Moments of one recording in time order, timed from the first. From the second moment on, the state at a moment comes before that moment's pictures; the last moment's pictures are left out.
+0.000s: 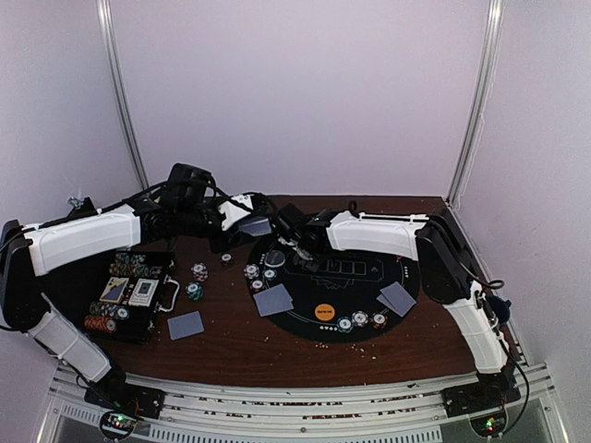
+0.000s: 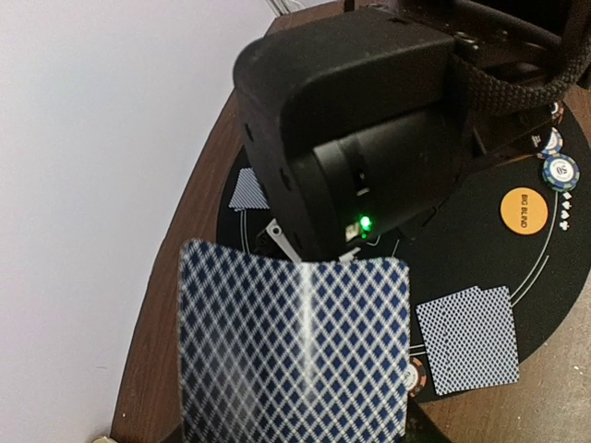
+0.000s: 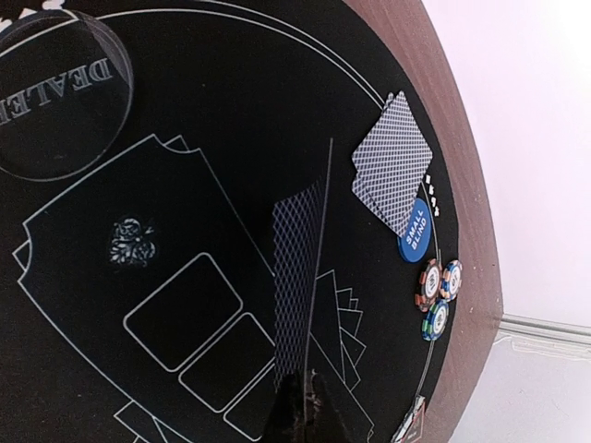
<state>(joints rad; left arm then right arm) -0.63 1.49 1.15 -0.27 0.21 0.73 0.88 2.37 1.99 -0.72 0.67 -0.25</state>
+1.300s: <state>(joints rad) -0.63 1.49 1.15 -0.26 0.24 0.73 0.88 2.36 1.98 -0.77 0.44 -0.24</state>
